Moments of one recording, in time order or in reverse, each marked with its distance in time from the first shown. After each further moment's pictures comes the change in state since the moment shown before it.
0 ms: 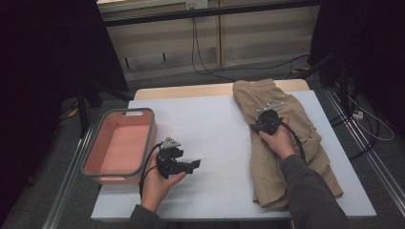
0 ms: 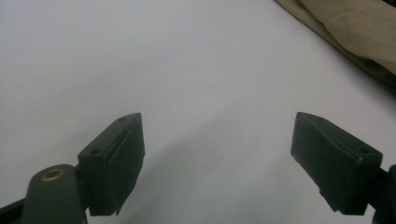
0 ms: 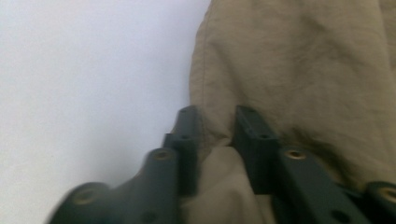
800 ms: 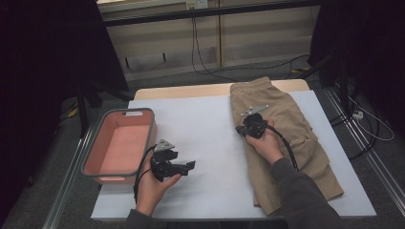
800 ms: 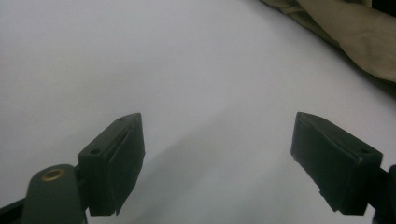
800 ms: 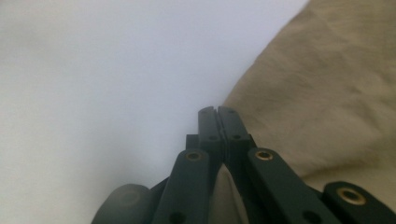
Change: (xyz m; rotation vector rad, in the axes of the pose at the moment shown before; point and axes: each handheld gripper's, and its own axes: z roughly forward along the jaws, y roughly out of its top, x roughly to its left) left arm 0.003 -0.006 -0.015 -0.011 0.029 -0.015; right arm 0.050 0.016 0.000 -0.032 0.174 -0.083
